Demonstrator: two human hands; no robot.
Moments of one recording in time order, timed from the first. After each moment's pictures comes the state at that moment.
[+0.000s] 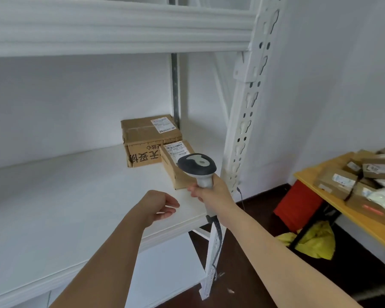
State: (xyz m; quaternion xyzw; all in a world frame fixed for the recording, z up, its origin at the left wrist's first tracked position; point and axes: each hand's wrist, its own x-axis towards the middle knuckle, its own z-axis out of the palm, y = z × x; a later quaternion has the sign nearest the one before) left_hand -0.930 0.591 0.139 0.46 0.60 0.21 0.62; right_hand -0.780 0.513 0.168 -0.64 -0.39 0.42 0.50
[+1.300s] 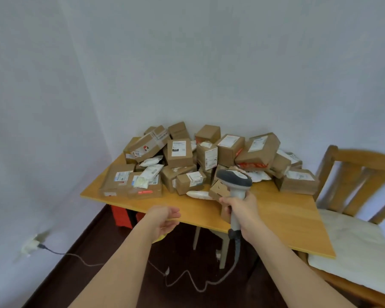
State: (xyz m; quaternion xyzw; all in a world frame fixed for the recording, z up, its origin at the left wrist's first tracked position) left_hand -0.268 0.239 0.102 0.61 0.40 -0.10 0.67; right_hand -0.229 0.034 0.139 -0.70 0.12 0.12 0.70
